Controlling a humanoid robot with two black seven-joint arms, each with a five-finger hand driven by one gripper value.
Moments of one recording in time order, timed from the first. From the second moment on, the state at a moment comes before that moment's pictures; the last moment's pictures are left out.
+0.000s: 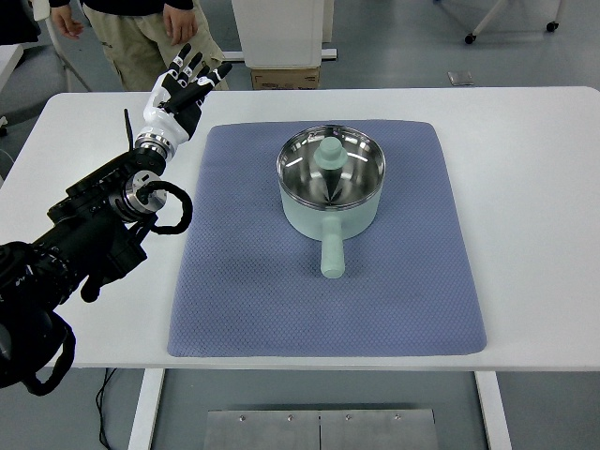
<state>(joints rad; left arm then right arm) -1.07 0.00 -0.38 -0.22 -0.31 -0.22 -0.38 -0.04 0.00 0.47 0.14 -0.44 -0.03 0.03</state>
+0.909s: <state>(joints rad) -1.06 0.00 -0.38 -0.22 -0.30 -0.21 -0.38 -0.04 0.00 0.47 0.14 -0.44 -0.03 0.03</state>
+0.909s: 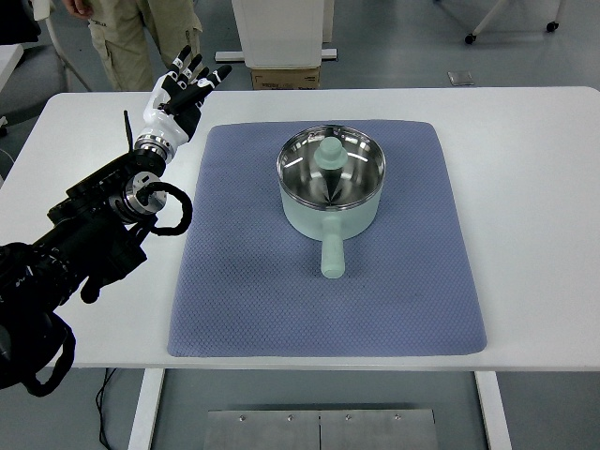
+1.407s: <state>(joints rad) -1.06 0.00 -0.38 -0.22 -0.30 -0.22 -0.38 -0.04 0.00 0.47 0.14 -0.44 -0.03 0.03</state>
